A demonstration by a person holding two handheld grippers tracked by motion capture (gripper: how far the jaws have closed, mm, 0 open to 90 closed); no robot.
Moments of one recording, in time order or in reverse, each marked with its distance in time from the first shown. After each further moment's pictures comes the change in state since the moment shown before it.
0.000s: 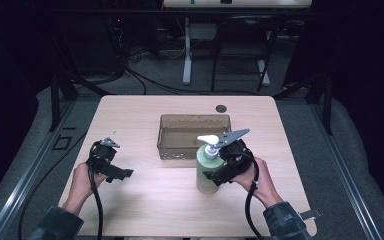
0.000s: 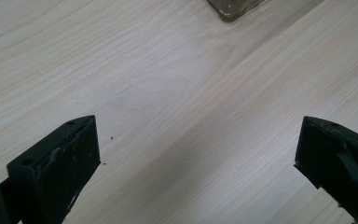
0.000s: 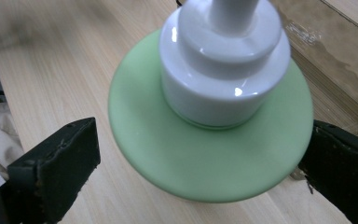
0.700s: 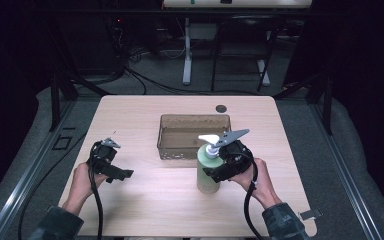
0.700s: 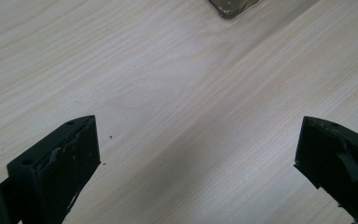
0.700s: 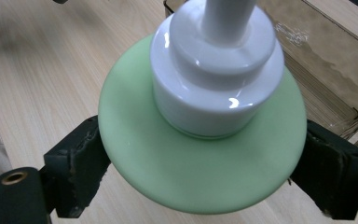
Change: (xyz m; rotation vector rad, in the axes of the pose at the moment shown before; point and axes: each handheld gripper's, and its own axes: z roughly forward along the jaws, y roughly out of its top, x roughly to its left) left arm -0.001 0.000 0.001 0.009 0.000 0.006; right arm 0.001 0.001 0.001 -0.006 -0.039 0.007
